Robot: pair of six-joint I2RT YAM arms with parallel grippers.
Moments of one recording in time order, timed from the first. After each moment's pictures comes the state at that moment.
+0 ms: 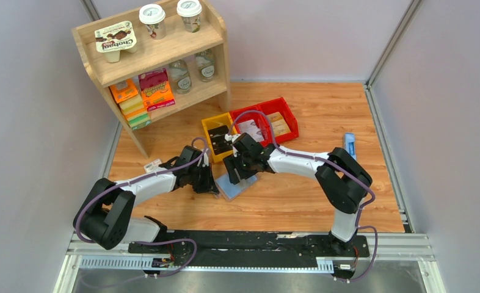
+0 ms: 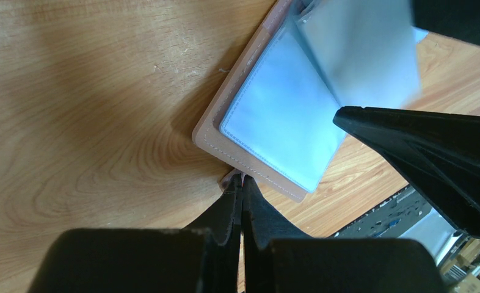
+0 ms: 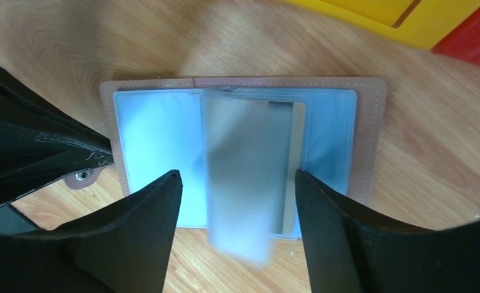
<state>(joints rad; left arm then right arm) -0.49 1.34 0.53 -0.23 0.36 -0.59 0.88 1.83 1.16 -0.31 -0.10 0.33</state>
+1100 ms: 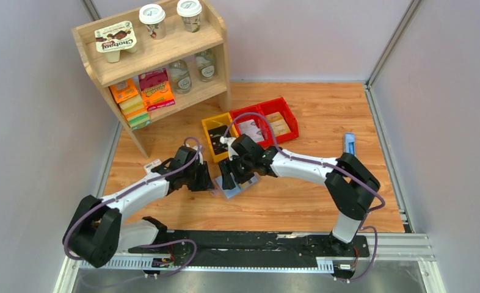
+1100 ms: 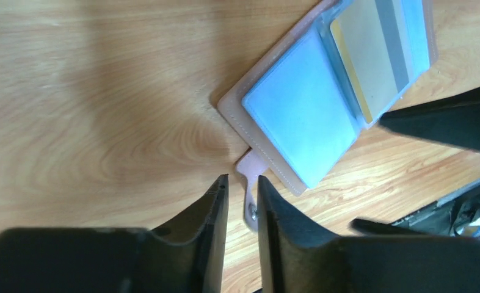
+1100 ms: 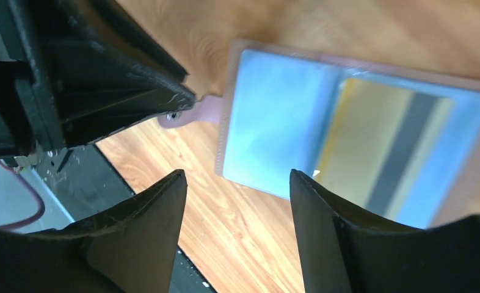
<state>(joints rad) -0.50 1.22 0.52 -0.30 0.24 -0.60 0.93 1.77 1.14 -0.29 -0.31 0.38</state>
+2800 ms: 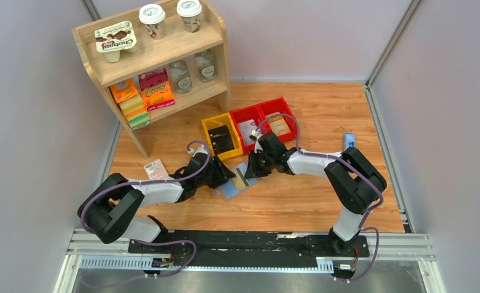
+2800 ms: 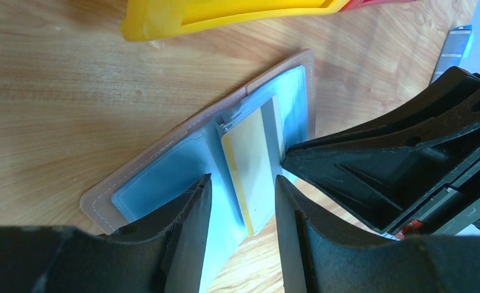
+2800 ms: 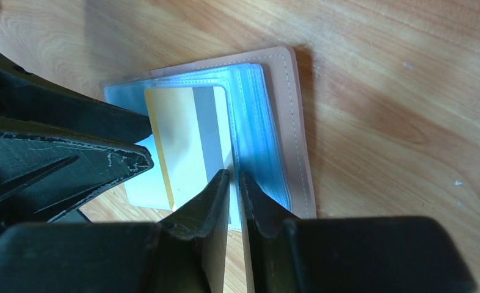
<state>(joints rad) -0.67 1.38 0.42 0.30 0.04 -1.10 0.70 1.75 0.91 -0.05 -0.32 0.53</state>
